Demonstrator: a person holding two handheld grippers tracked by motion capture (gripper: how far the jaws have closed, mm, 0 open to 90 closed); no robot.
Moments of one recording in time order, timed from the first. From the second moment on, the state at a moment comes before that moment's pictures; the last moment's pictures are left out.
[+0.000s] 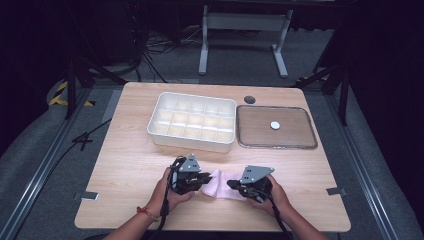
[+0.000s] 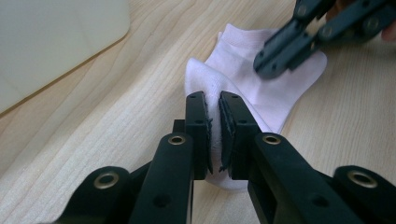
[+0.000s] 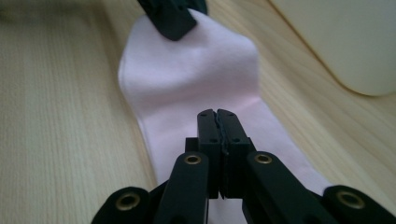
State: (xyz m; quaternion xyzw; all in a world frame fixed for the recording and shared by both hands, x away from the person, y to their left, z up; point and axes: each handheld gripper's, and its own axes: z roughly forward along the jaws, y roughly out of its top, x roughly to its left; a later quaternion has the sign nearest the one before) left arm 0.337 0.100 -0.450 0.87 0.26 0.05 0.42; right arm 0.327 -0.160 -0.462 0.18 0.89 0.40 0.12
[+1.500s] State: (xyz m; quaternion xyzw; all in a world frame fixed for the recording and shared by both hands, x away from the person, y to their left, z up) left arm 0.341 0.060 -0.441 0.89 0.21 0.07 0.40; right arm 0.335 -0.149 -0.478 0.20 0.89 0.39 0.11
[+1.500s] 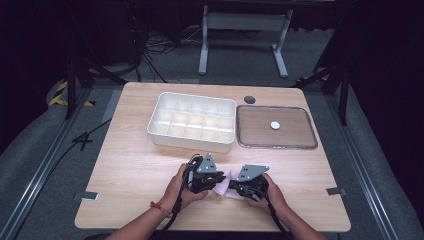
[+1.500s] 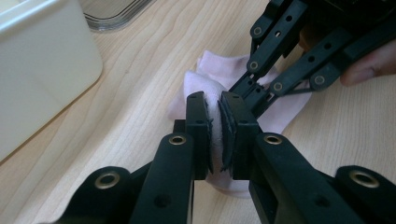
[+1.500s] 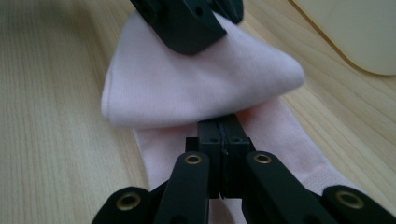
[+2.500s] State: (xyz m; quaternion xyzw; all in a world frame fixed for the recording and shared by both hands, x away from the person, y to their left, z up) left arm 0.343 0.043 -0.443 0.90 0.20 0.07 0.38; right arm 0.342 -0.200 -0.471 0.25 0.89 0.38 0.11
